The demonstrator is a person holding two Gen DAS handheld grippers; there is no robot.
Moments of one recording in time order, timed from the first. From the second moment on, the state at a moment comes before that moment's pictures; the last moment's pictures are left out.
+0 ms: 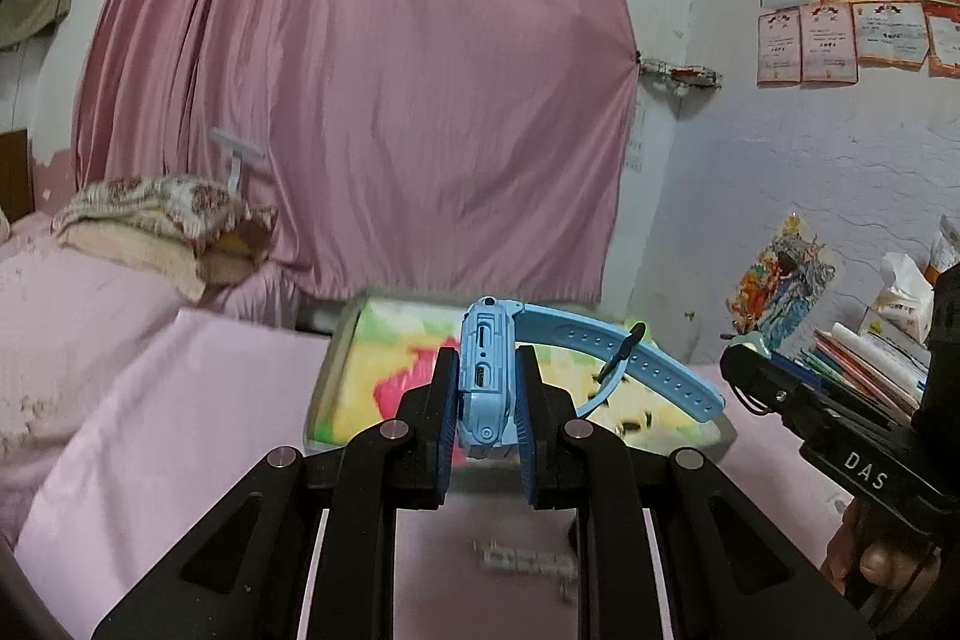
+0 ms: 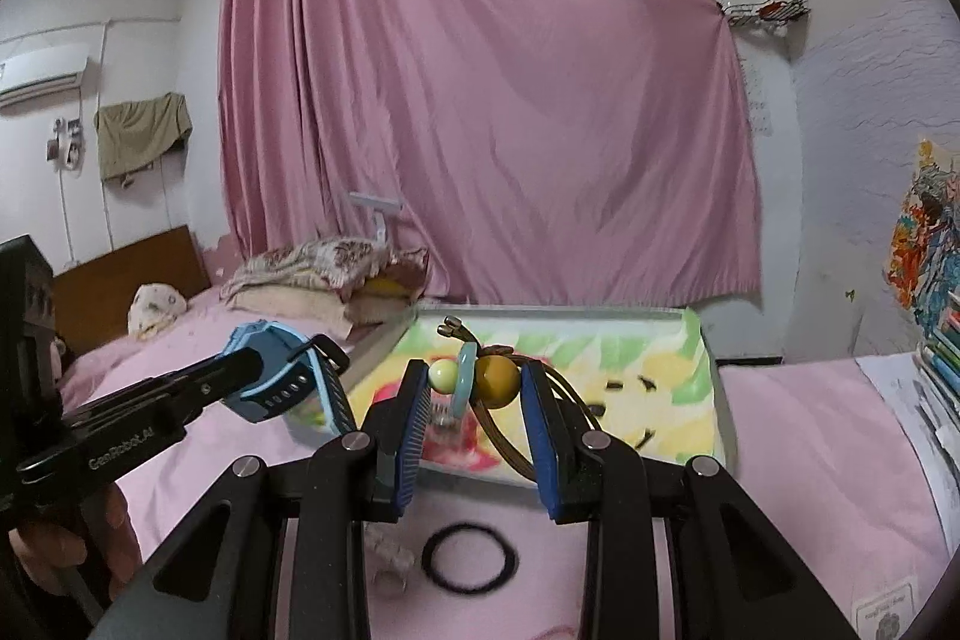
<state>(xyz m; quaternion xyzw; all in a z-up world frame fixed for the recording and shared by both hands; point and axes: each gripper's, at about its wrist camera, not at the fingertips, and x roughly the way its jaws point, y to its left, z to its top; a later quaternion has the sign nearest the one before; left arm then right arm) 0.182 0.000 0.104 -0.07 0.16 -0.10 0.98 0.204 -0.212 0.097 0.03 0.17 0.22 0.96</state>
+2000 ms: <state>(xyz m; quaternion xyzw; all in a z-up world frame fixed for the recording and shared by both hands) 0.366 0.007 0.030 -0.09 0.37 -0.07 0.92 0.355 -0.200 0.013 0.03 0.43 0.18 0.89</state>
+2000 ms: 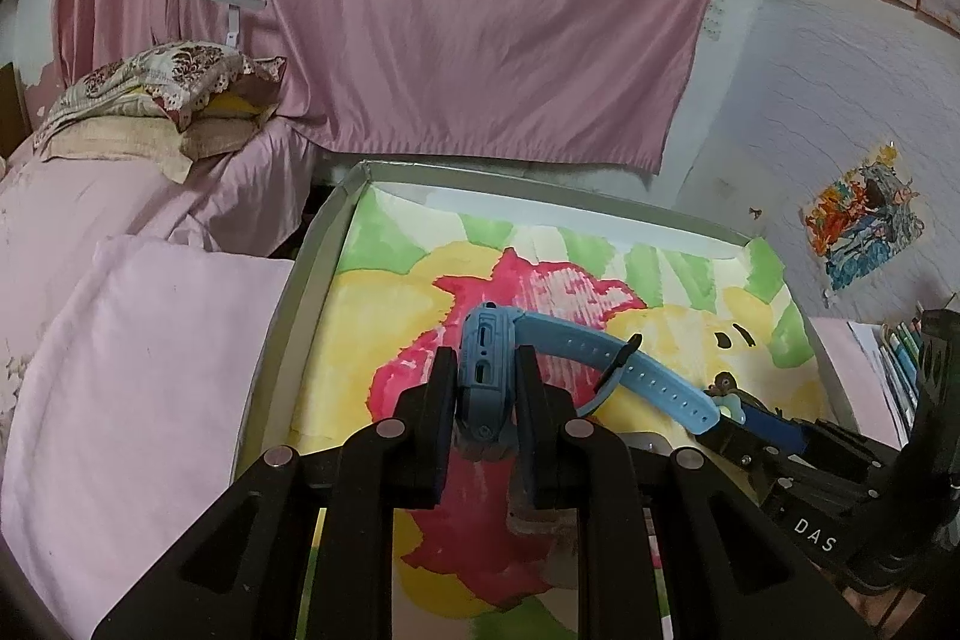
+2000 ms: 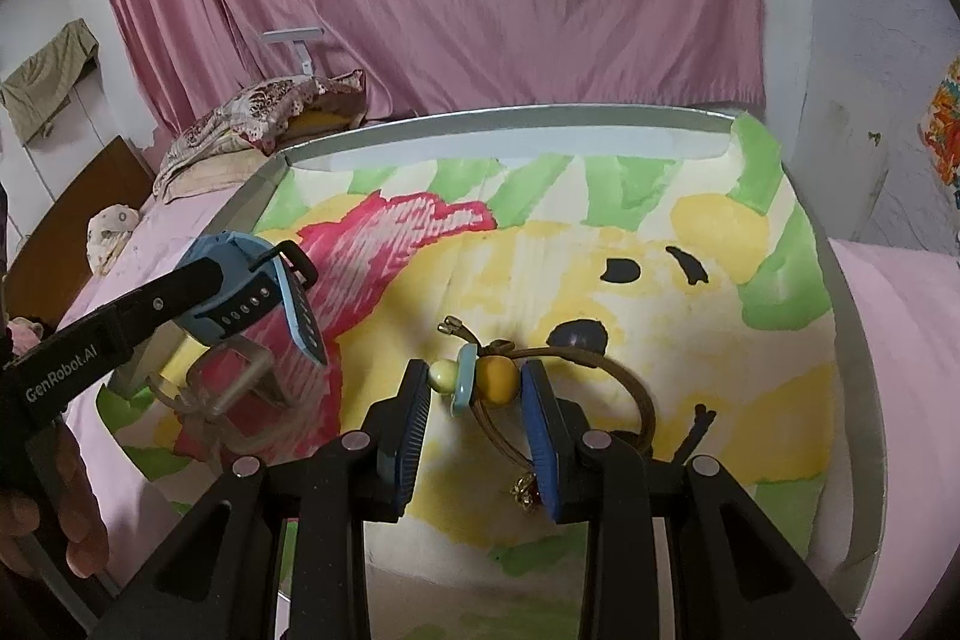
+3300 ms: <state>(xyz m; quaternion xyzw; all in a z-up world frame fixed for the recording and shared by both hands) 0.136 0.033 0.084 -0.08 0.13 -0.06 0.99 0.174 -0.220 0.080 0.03 0.16 0.16 0.97</state>
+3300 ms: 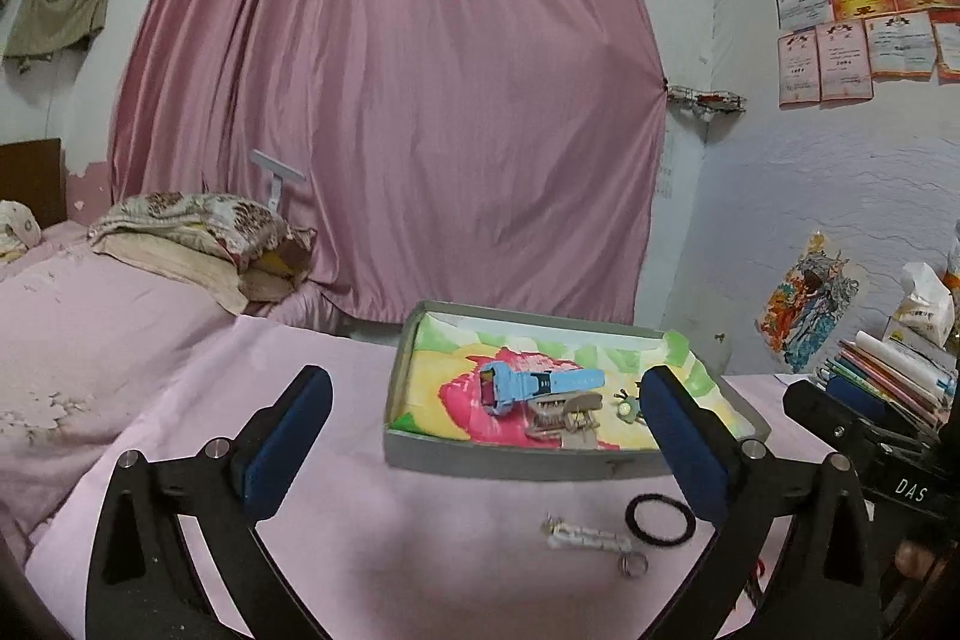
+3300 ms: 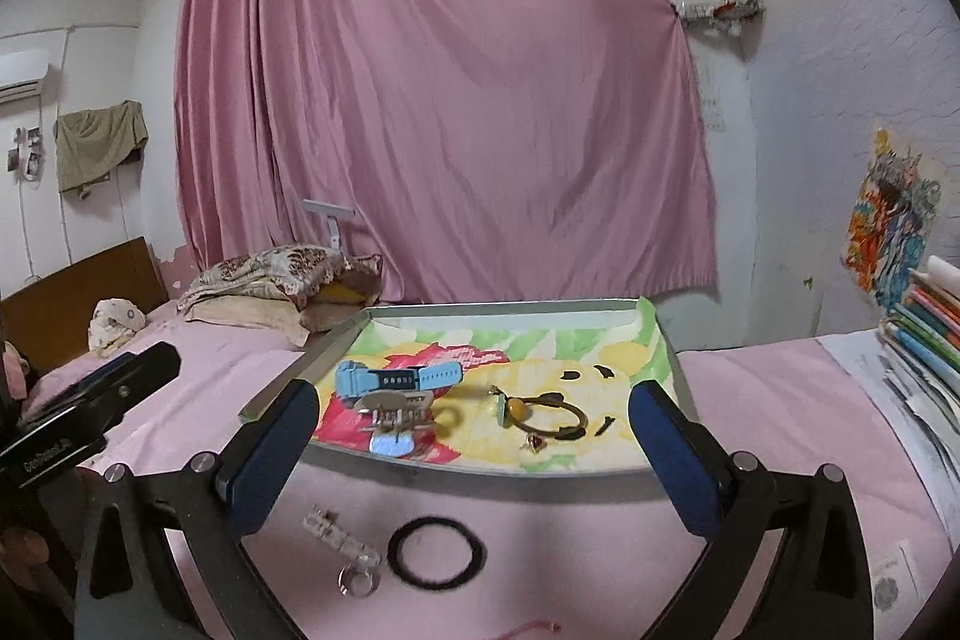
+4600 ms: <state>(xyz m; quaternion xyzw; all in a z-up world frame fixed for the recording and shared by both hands) 0.077 0.031 0.021 -0.06 0.17 -0.05 0.98 0.103 -0.222 0.014 -0.01 0.19 0.14 0.97</state>
